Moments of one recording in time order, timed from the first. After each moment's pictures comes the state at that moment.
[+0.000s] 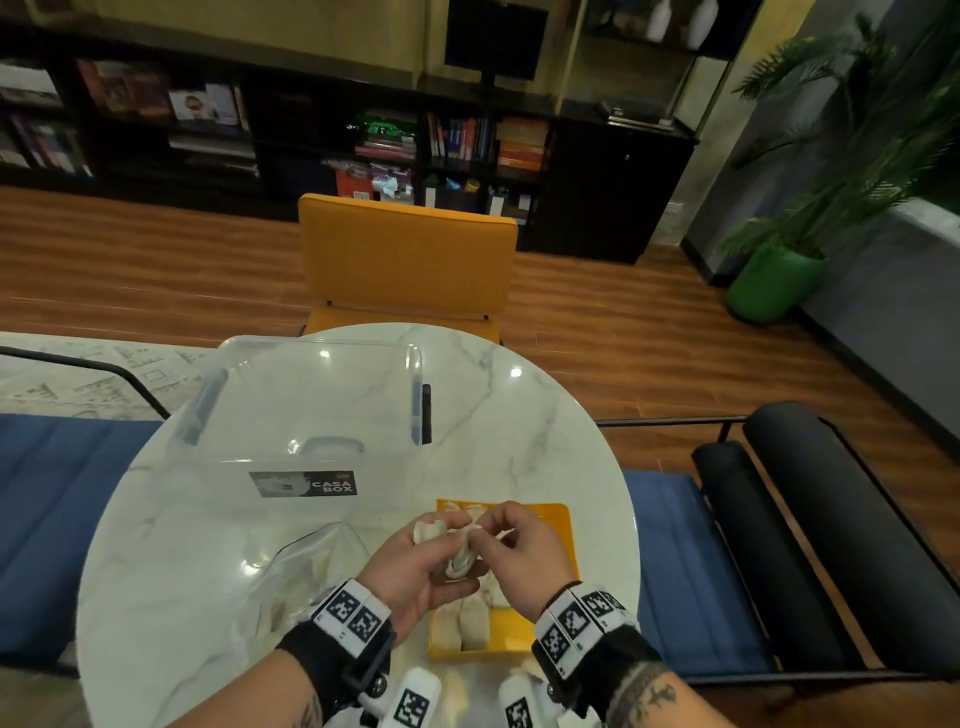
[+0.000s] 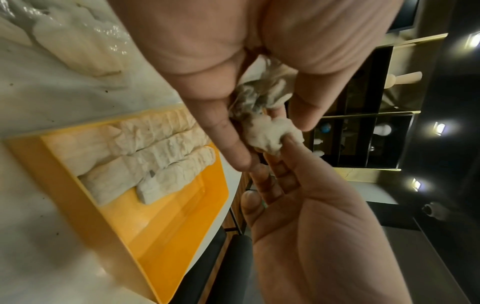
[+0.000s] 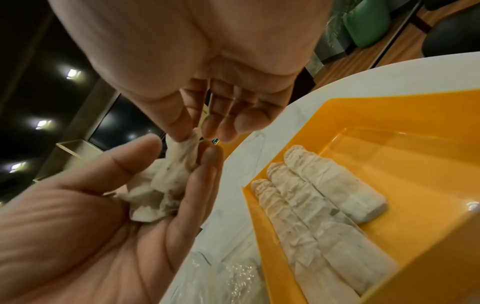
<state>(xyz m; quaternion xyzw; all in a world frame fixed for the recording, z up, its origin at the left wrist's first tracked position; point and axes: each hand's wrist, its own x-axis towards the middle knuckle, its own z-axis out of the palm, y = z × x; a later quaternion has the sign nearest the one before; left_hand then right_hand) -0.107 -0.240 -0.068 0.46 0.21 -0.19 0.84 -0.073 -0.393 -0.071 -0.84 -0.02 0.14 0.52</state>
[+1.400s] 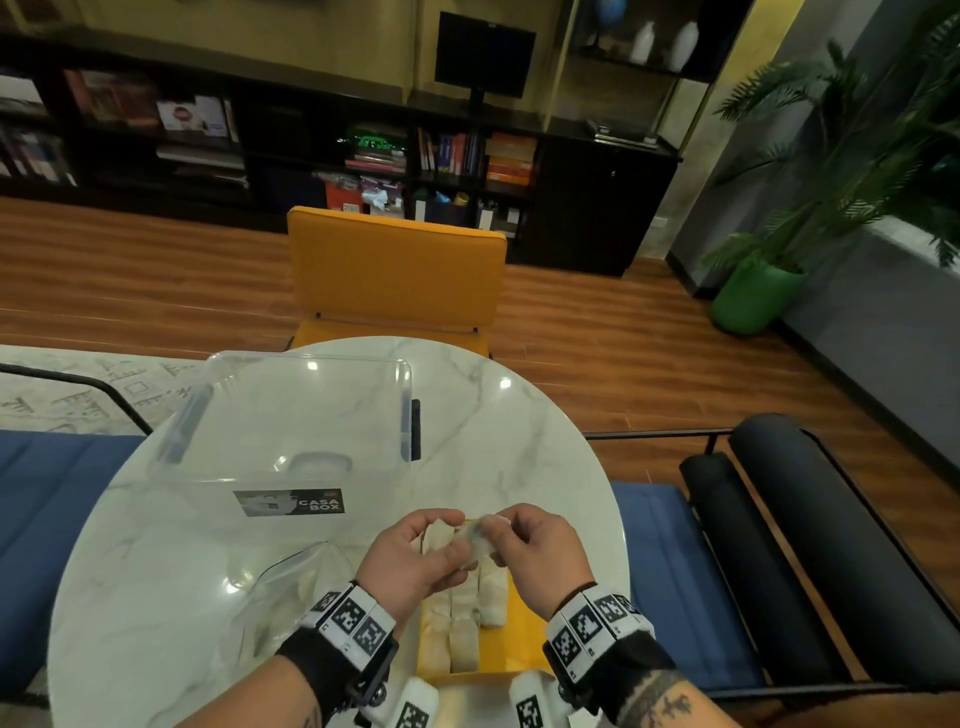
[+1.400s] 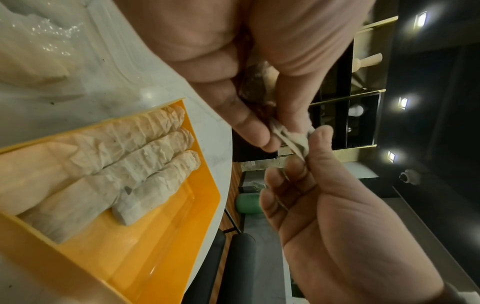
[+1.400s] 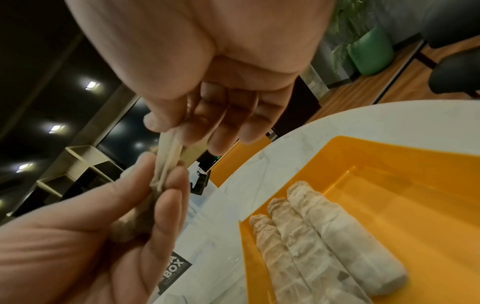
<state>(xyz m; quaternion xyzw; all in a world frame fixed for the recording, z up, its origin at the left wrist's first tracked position) -0.092 -0.246 -0.069 0.54 0.18 -0.09 0.82 -0.059 -0.411 -0.042 -0.86 -0.01 0.10 0.50</state>
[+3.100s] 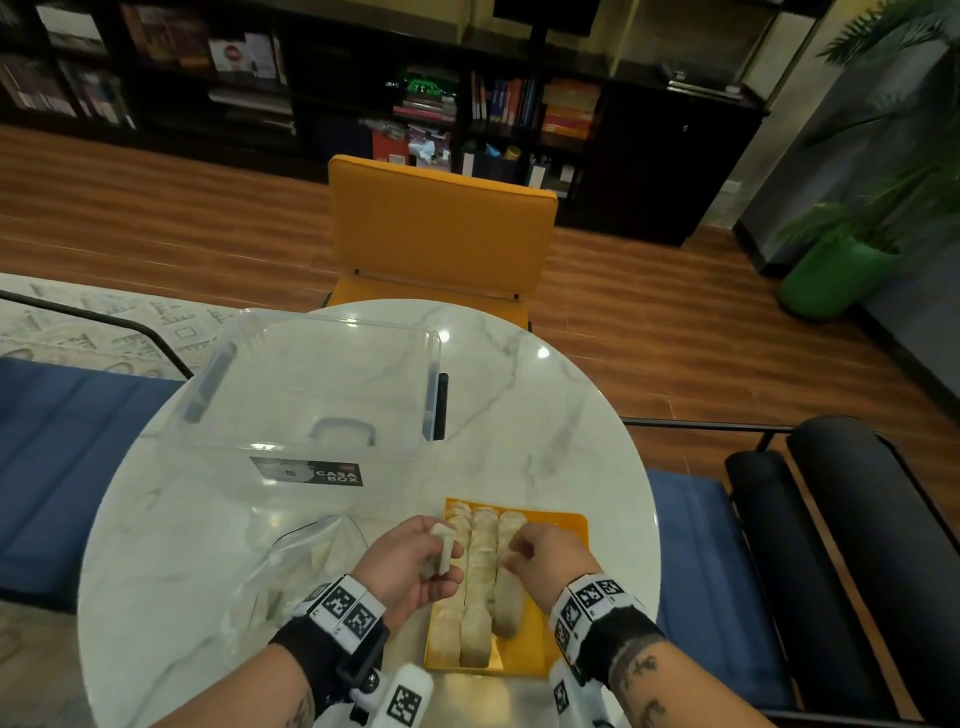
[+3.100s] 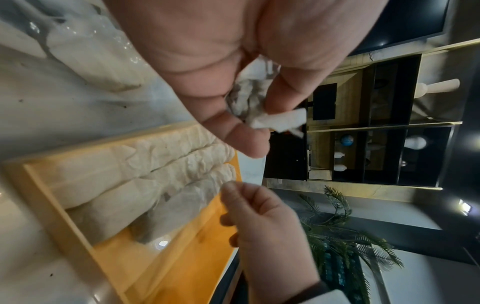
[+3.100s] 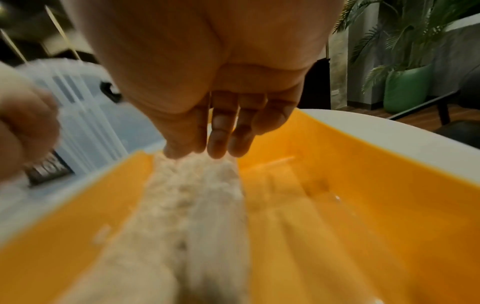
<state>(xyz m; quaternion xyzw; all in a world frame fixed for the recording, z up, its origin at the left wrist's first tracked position) -0.083 -0.233 -0.097 0.48 0.29 -0.18 0.81 -0.017 -0.425 -0.116 -0.94 -0.07 0.26 0.20</state>
